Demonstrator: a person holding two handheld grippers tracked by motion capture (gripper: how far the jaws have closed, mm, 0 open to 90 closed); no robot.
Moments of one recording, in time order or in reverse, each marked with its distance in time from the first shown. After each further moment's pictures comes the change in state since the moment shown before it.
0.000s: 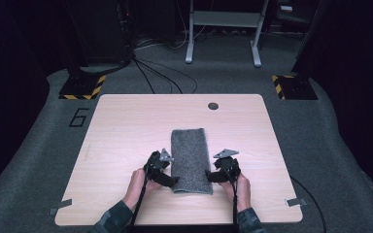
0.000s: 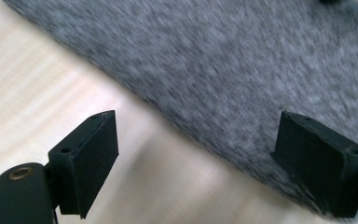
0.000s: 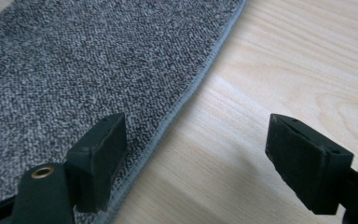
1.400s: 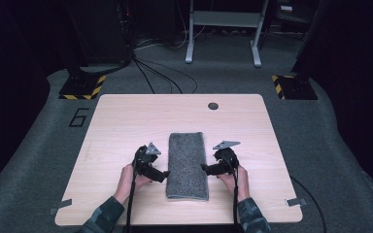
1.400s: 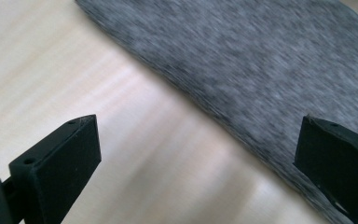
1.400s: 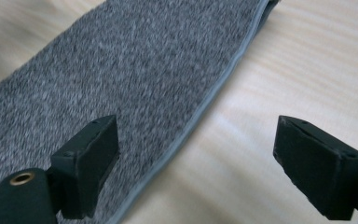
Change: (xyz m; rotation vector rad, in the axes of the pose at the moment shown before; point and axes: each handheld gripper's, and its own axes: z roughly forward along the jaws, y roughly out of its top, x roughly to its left) left arm 0.043 -0.006 -0.019 -0.065 0.024 -0.078; right arm -0.013 0.025 0.003 -0.036 0.146 0.007
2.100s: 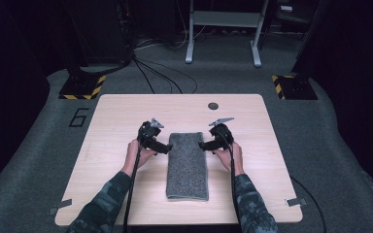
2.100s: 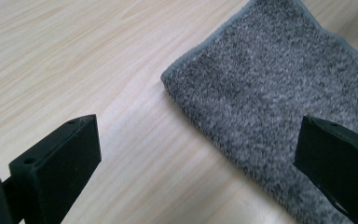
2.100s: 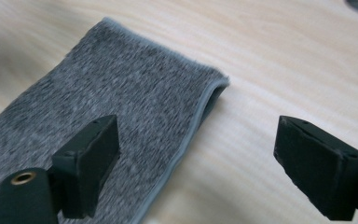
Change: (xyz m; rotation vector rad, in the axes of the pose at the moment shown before) left arm 0.056 0.058 0.029 -0.034 0.069 -0.040; right arm -0.039 0.065 0.034 0.005 -0.025 0.007
